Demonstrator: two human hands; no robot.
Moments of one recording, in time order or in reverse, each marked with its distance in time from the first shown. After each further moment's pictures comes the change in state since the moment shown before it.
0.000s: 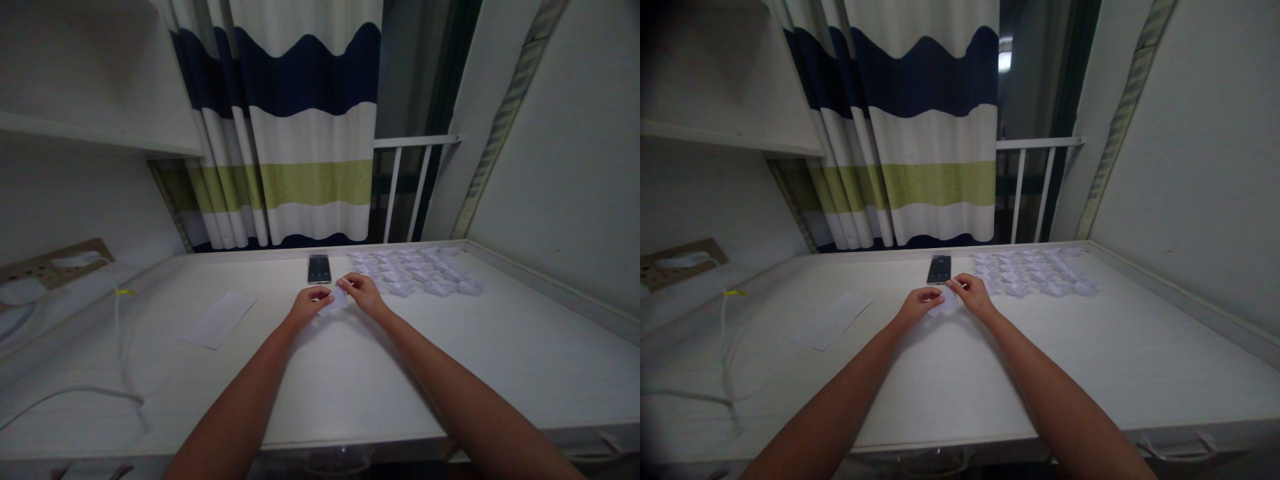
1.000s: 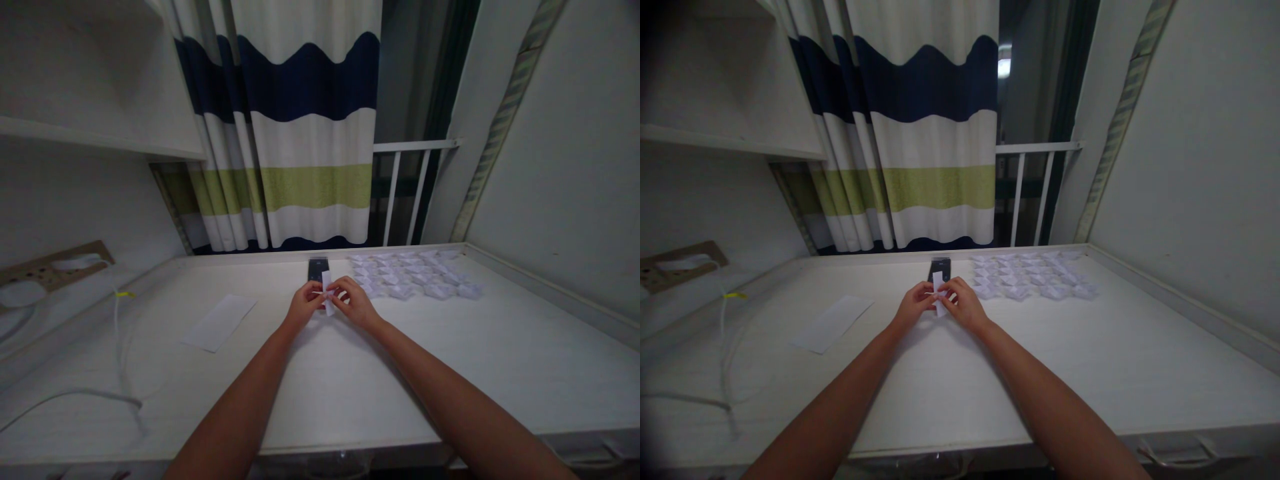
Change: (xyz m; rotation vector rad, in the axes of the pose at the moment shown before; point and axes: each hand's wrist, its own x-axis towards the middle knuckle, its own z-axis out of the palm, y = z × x) left_hand 0.001 0.004 0.000 -0.190 0.051 -0.047; right_hand -0.013 -0.006 0.010 -0.152 -0.107 -0.206
